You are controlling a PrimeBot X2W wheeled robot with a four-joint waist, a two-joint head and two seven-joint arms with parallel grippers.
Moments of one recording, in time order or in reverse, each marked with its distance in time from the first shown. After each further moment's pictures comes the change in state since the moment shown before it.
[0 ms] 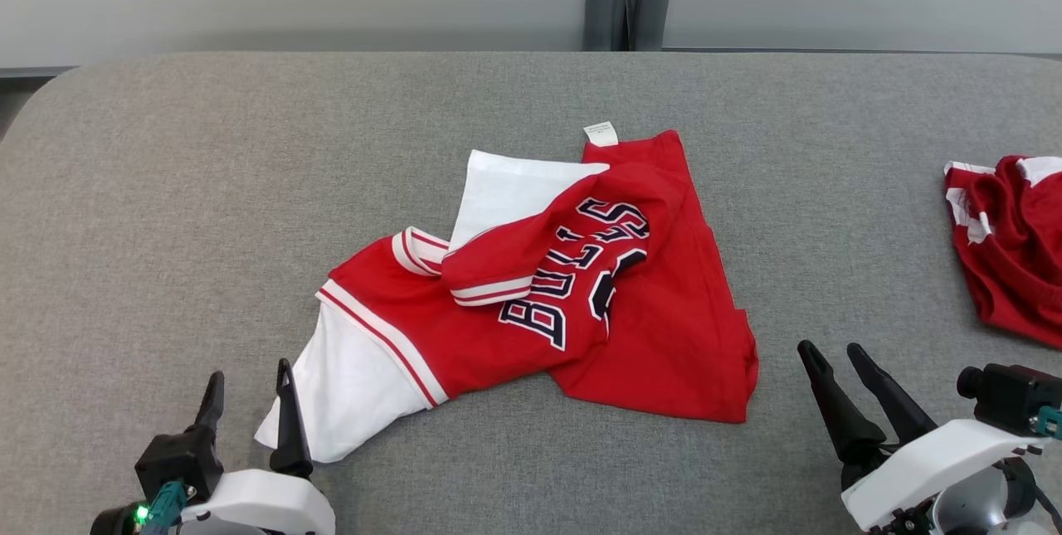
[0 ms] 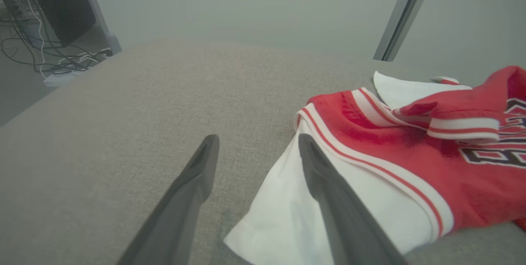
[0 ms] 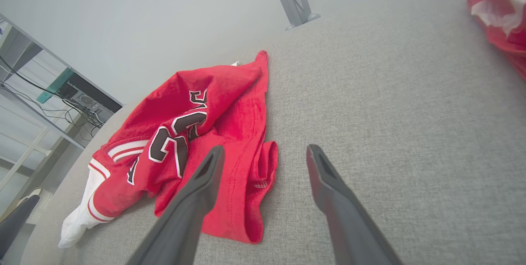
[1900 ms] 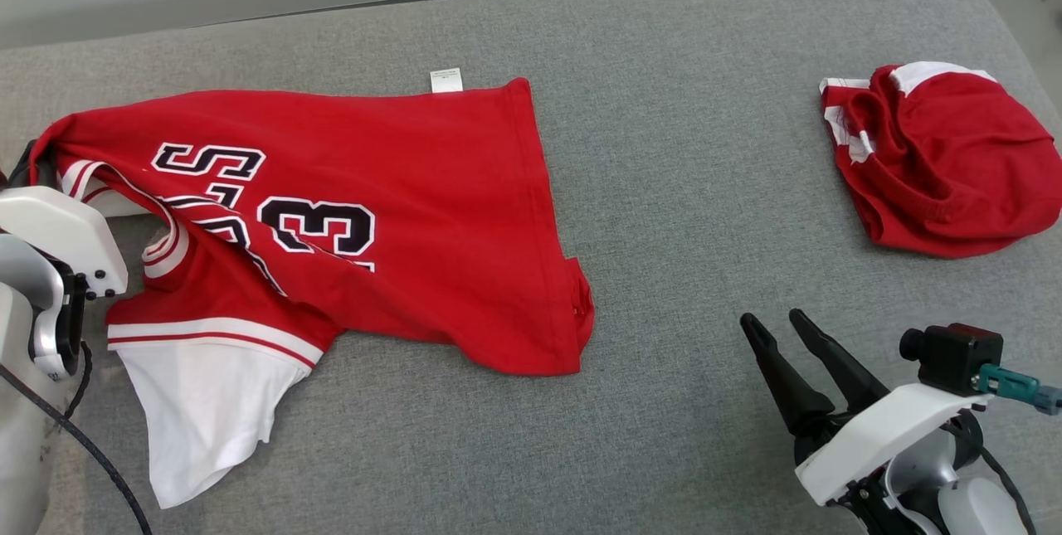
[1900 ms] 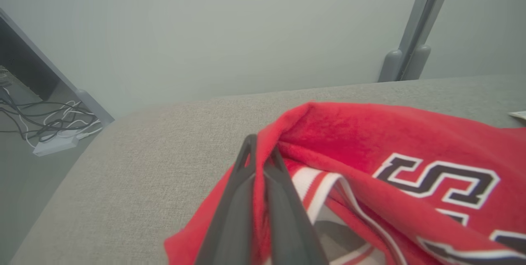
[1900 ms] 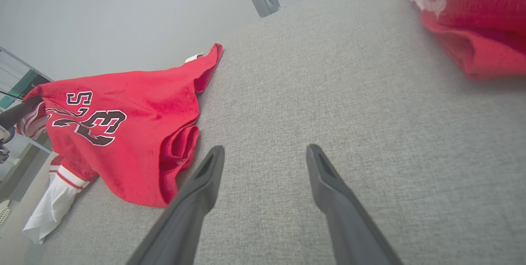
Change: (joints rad) left arm -0.683 0.239 -0.019 0.555 -0.004 -0.193 0.230; right arm -0.101 -0.023 0.127 0.026 0.017 0.000 -0.011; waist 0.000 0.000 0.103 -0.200
